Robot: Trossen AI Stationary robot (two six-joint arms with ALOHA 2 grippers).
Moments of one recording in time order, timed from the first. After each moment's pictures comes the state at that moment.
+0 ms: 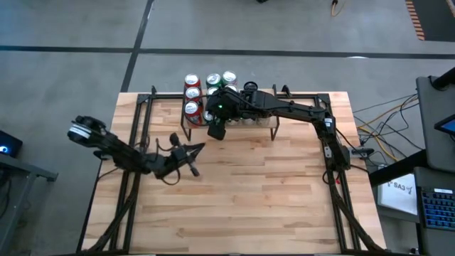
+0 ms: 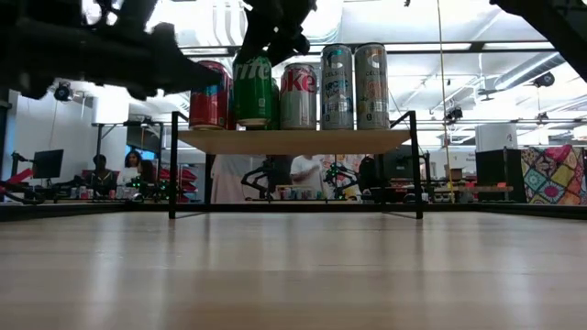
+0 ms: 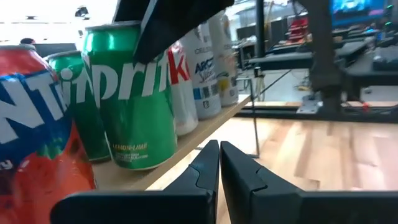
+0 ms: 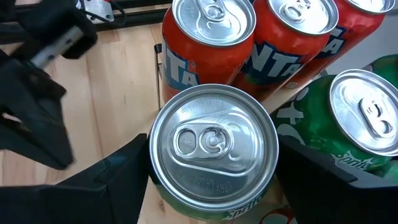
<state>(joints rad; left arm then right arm) -0.34 1.41 0.27 1.26 -0.91 0.22 -0.16 2.09 2.27 -0.95 0.18 0.02</state>
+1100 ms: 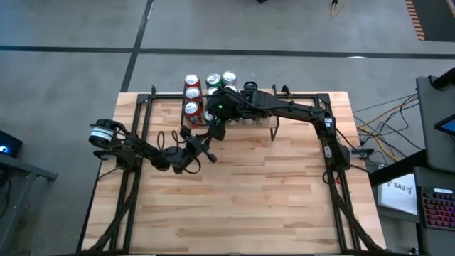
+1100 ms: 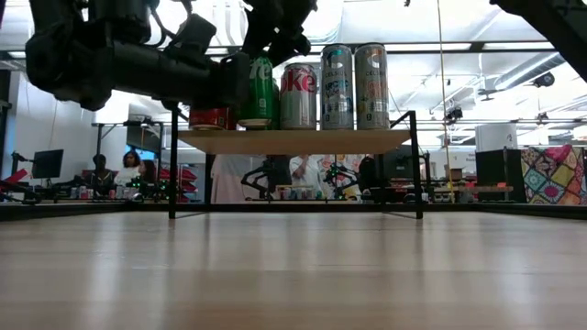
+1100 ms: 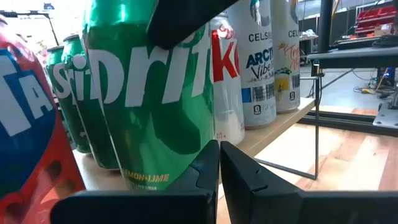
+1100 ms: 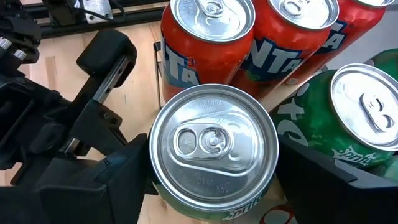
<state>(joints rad) -0.15 1.68 0.47 1.35 -0.95 0.22 -0.16 2.09 2.27 -0.95 0.18 0.03</state>
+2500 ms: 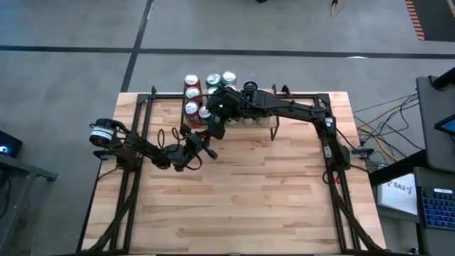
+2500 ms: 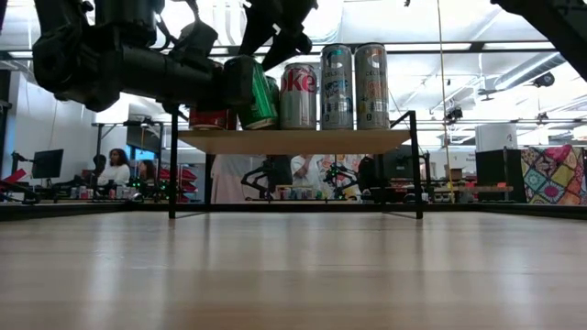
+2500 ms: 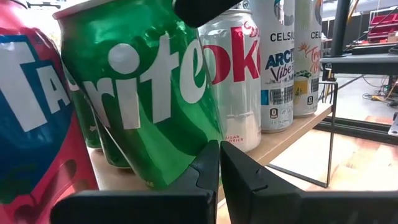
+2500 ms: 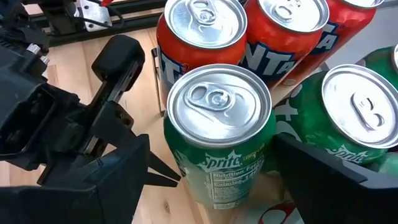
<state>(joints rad) -0.11 1.68 0.48 1.34 -0.95 0.17 -0.16 2.09 2.28 -0.95 0.18 0.07</state>
